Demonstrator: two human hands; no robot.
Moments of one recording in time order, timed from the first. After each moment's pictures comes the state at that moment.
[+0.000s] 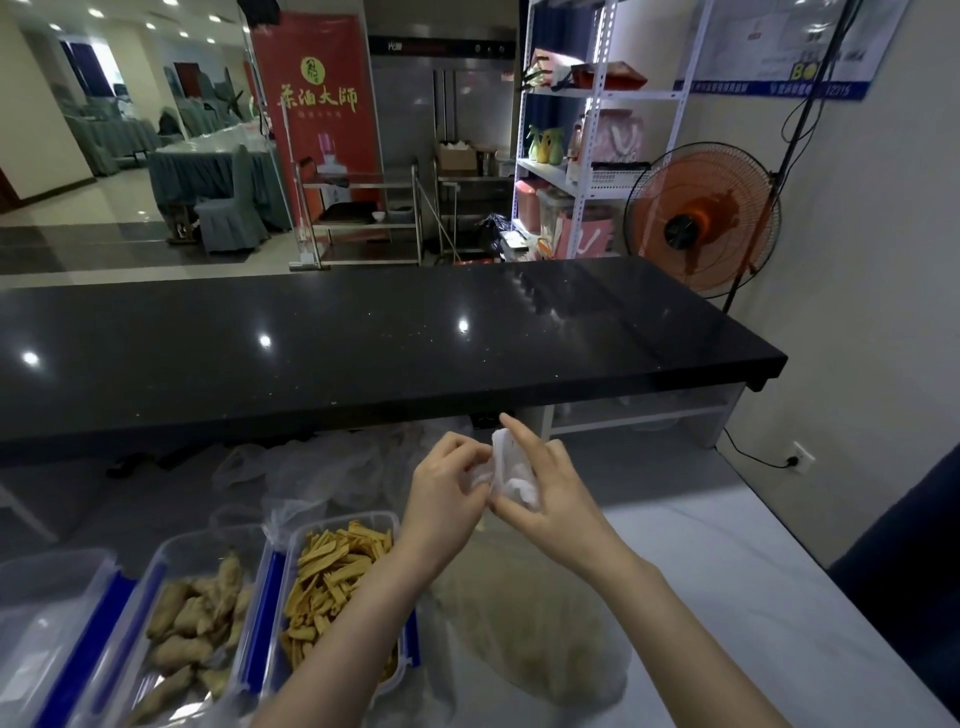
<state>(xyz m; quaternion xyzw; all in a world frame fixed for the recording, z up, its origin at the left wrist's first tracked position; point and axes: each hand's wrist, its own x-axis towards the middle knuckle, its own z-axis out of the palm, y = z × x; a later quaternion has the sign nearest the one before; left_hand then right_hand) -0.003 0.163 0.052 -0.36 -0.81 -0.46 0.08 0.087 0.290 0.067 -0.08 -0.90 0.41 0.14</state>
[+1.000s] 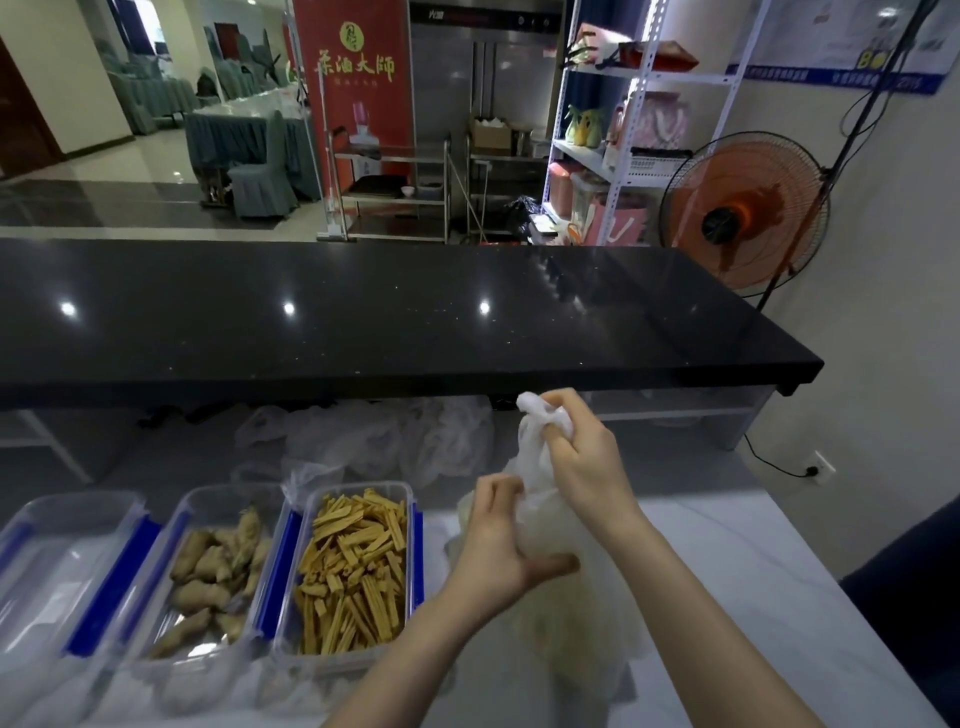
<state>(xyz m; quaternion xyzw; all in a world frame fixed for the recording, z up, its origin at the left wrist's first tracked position) 0.051 0.171 0.011 -0.30 -0.82 -0.48 -0.12 0.076 0.284 0.100 -0.13 -0.84 0.47 0.24</state>
